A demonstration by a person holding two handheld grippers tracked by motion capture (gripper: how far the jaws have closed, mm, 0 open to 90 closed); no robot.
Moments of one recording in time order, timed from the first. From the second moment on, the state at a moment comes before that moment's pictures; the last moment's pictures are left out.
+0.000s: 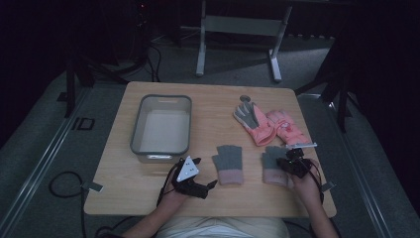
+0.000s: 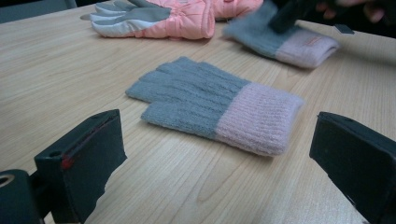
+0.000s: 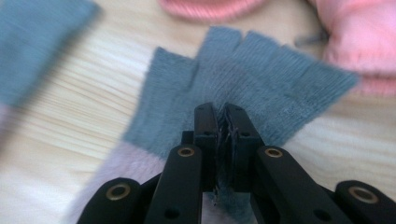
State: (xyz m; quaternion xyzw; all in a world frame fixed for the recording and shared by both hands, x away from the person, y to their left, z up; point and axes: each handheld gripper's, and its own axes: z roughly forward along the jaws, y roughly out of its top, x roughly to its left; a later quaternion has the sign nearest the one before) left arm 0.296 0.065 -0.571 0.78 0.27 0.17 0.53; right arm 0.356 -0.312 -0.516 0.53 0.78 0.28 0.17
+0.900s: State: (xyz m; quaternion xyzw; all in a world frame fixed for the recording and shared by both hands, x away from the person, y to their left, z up) left arm 0.296 0.065 -0.571 0.78 0.27 0.17 0.54; right arm 0.372 -0.192 -0.468 0.40 0.83 0.37 0.11
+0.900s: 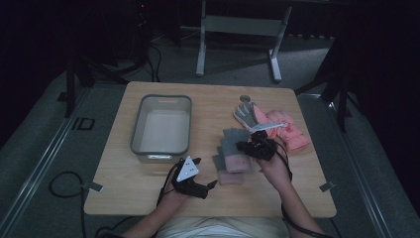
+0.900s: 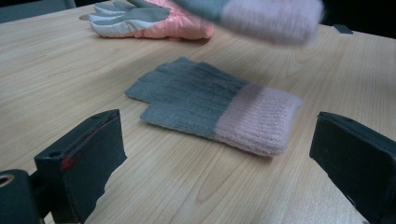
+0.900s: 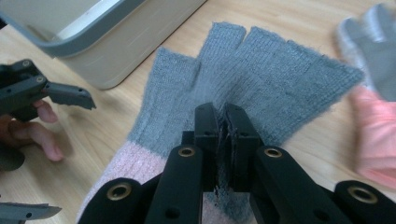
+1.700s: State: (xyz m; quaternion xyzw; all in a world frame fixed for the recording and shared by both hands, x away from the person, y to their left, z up) left arm 0.296 0.065 -0.571 0.78 0.27 0.17 0.54; right arm 0.375 -0.177 -0.521 0.42 0.84 0.34 0.07
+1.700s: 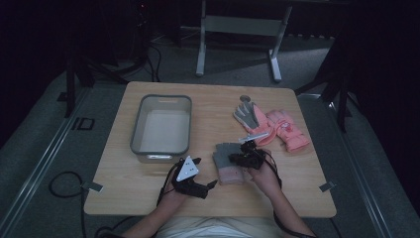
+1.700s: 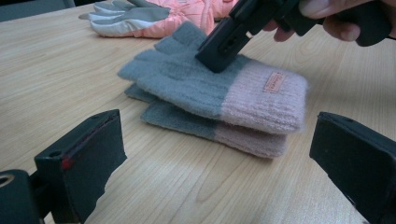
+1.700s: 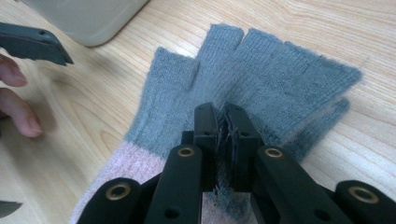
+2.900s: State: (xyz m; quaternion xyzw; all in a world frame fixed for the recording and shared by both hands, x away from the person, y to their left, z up) left arm 0.299 0.044 -0.542 0.80 0.19 0.13 0.56; right arm 0.377 -0.212 -0.485 0.41 0.83 0.36 0.13
